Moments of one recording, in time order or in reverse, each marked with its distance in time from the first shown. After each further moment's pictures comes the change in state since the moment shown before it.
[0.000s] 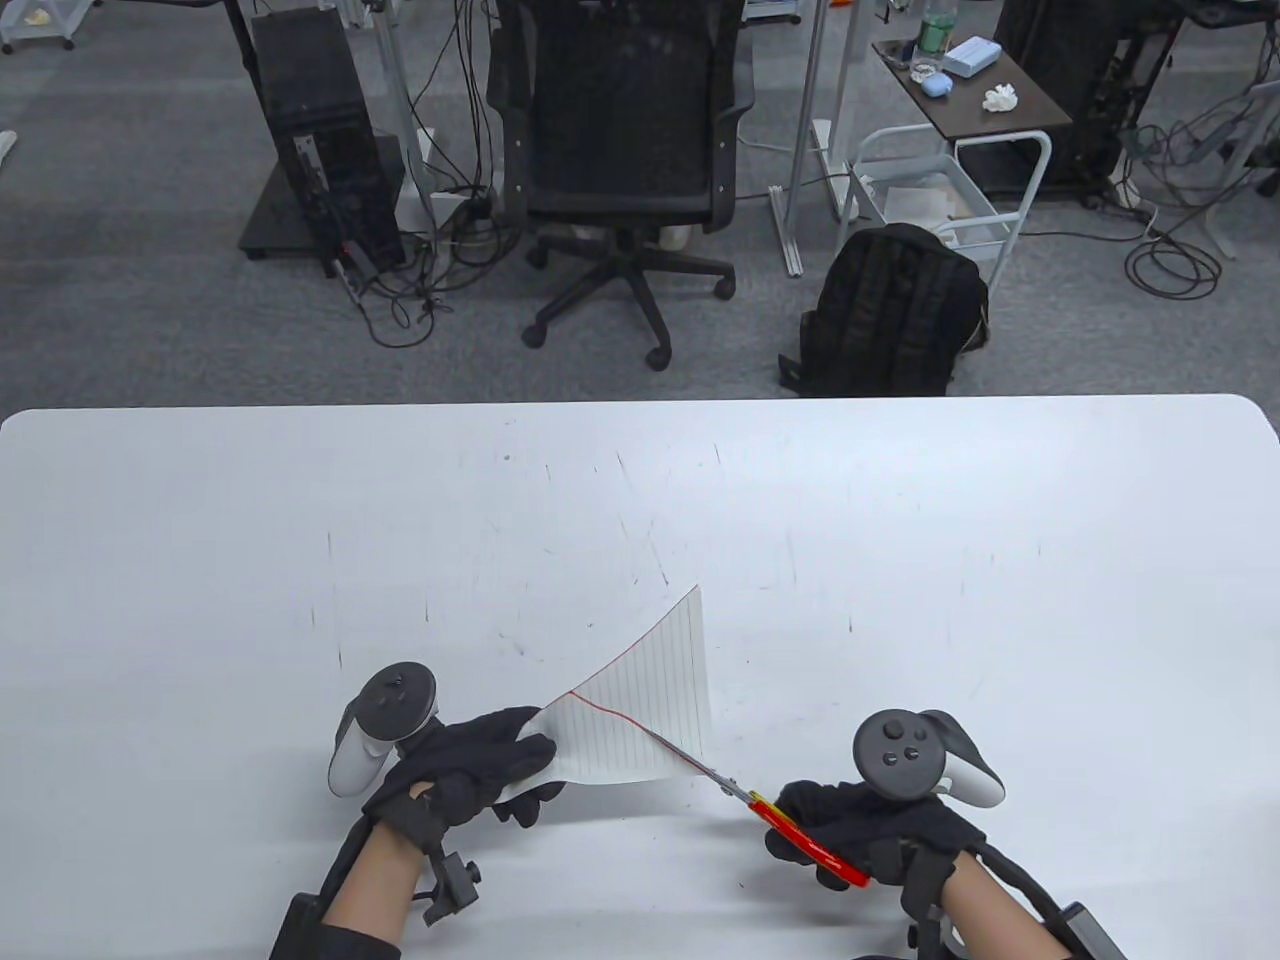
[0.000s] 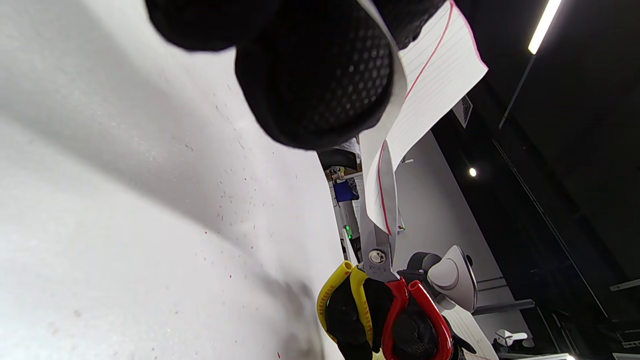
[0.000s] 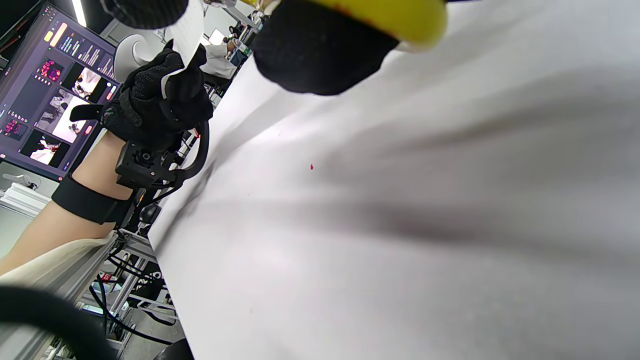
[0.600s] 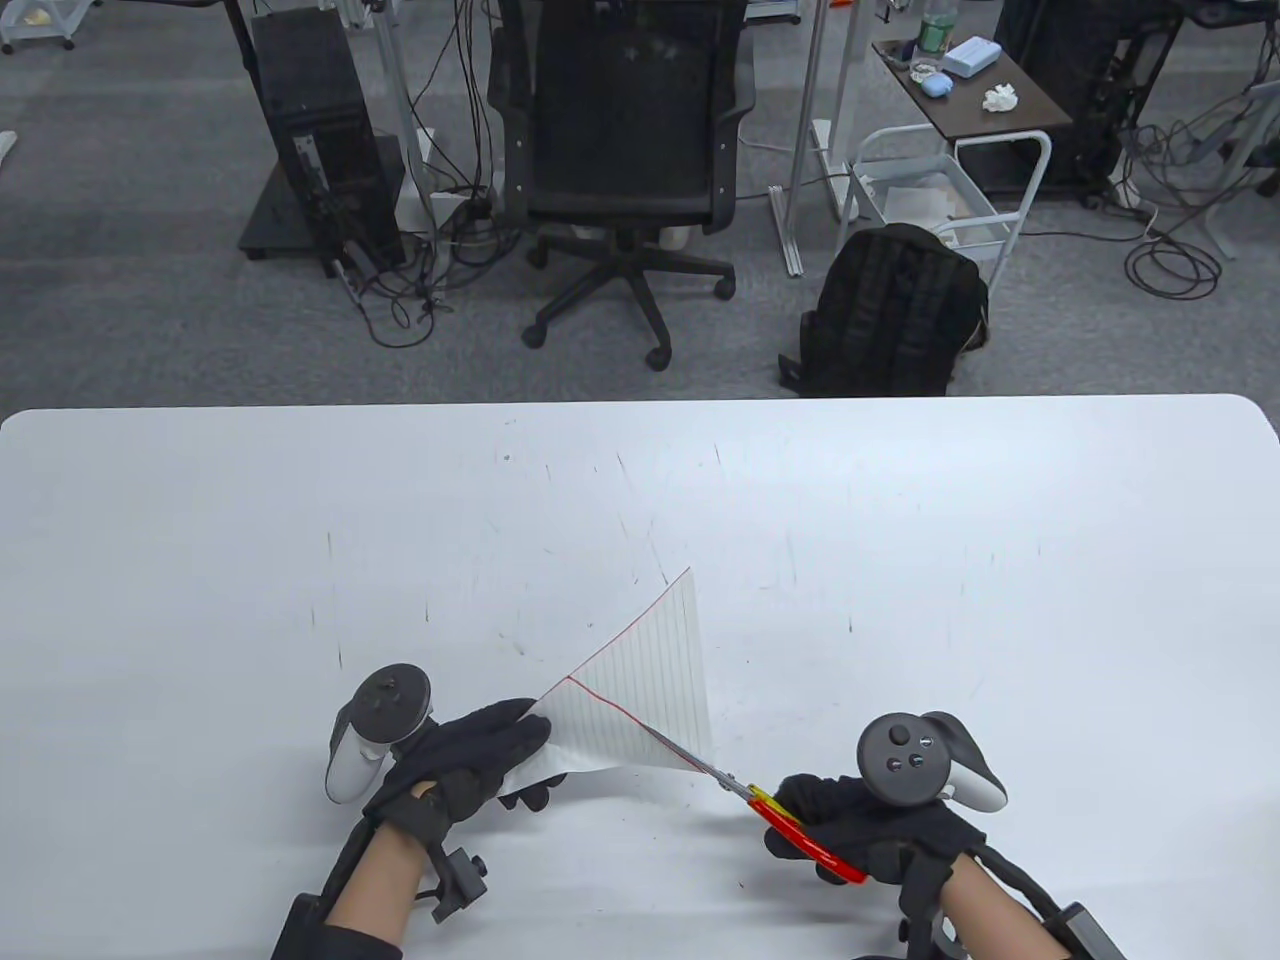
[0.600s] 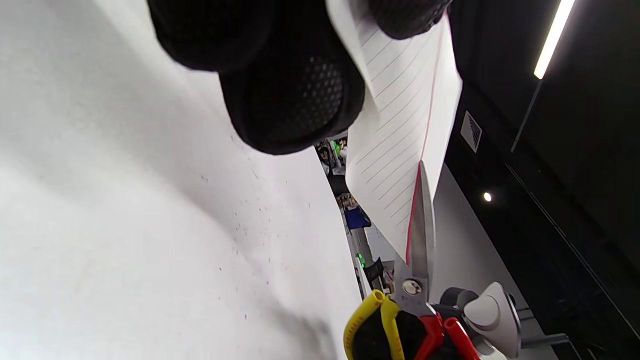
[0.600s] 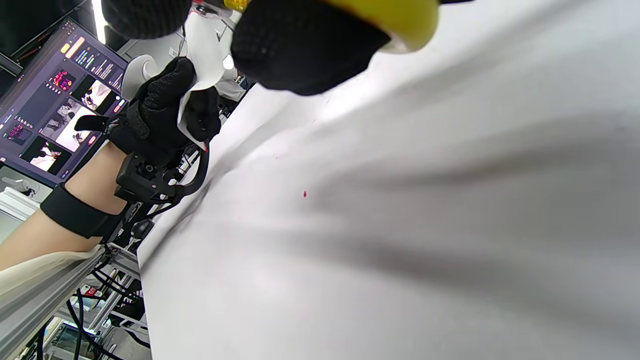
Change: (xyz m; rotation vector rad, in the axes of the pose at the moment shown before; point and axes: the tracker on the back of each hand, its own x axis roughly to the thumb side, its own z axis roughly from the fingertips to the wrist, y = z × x) left_hand -0.002 0.002 0.002 0.128 0.026 -0.050; right_hand 0.001 -0.001 0.002 -0.087 -0.027 0.056
